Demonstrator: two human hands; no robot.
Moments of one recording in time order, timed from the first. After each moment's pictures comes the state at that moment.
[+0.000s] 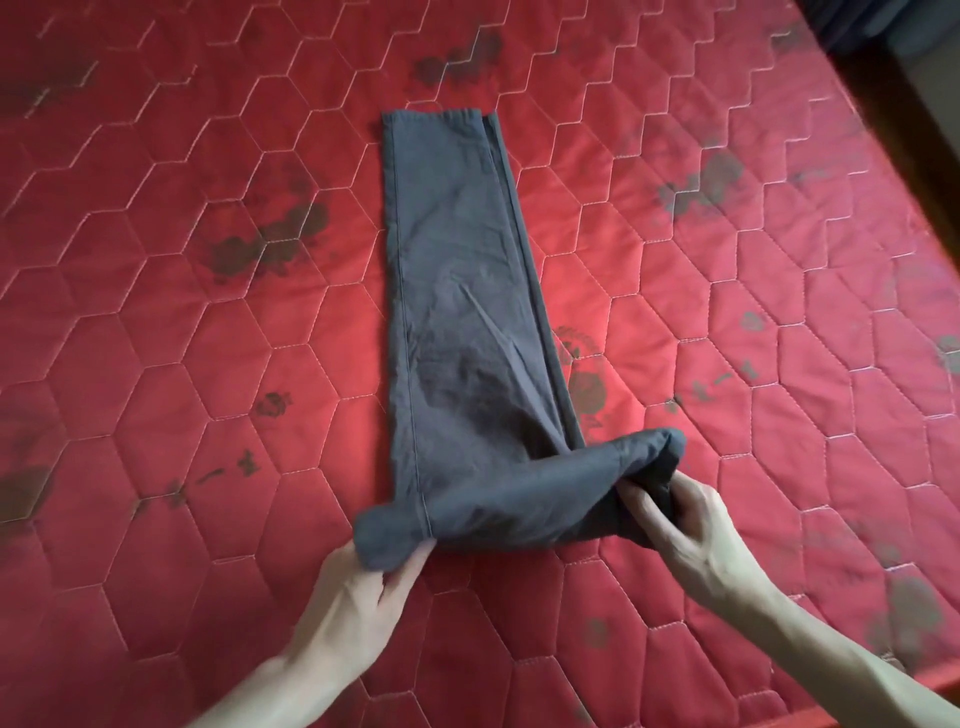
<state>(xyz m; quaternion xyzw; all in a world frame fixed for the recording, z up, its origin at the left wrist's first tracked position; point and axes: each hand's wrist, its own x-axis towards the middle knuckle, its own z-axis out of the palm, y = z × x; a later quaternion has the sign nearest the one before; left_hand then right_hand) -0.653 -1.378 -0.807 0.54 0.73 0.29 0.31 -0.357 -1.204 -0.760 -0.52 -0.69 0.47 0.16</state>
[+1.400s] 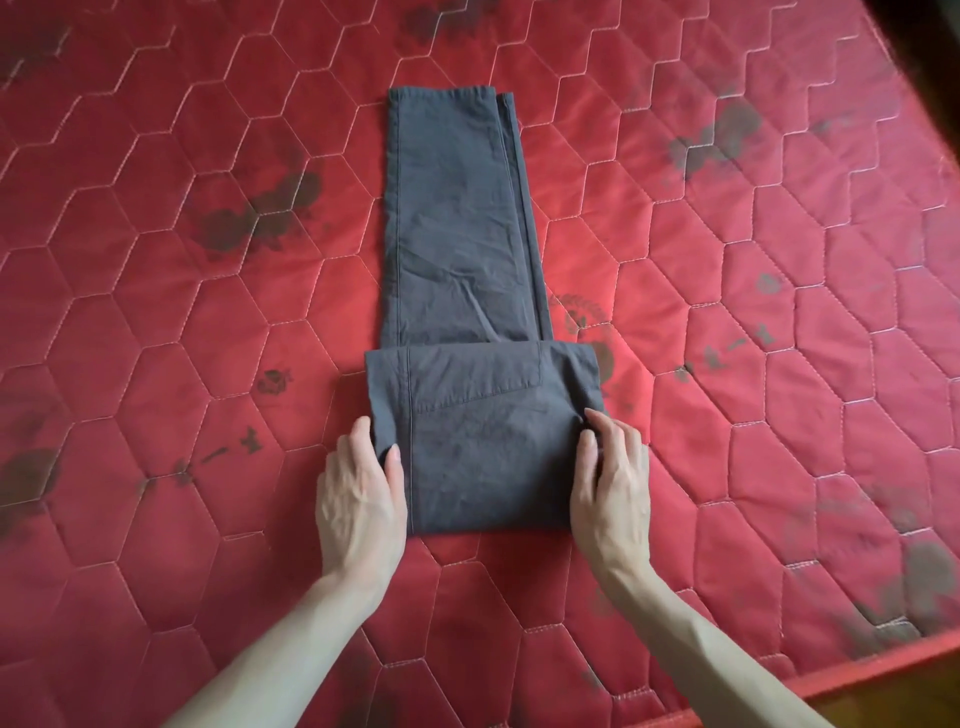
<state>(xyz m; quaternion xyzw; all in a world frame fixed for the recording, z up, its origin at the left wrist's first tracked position) -0.649 -1.331 -0.837 0.44 0.88 0.15 0.10 -0.429 -1.242 -0.829 -0.65 -0.68 0.25 0.22</state>
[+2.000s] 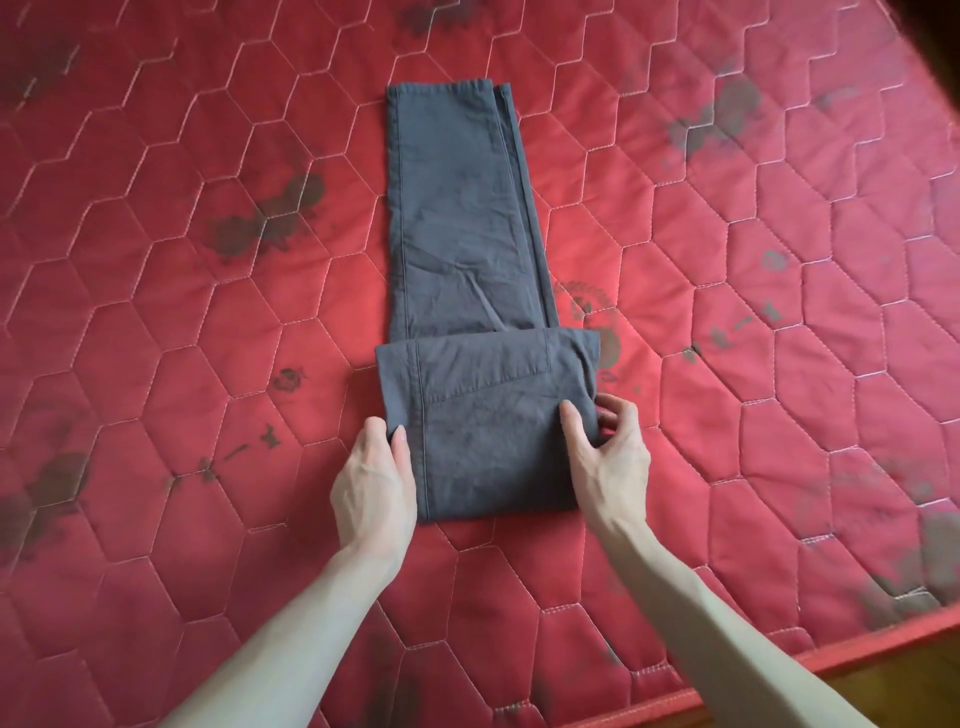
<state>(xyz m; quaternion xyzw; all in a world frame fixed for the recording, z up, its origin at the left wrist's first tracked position) -0.656 -1.321 -0.827 0.40 0.89 0.15 0.16 -0.454 -1.232 -0.811 -0.74 -0.46 0.42 0.25</state>
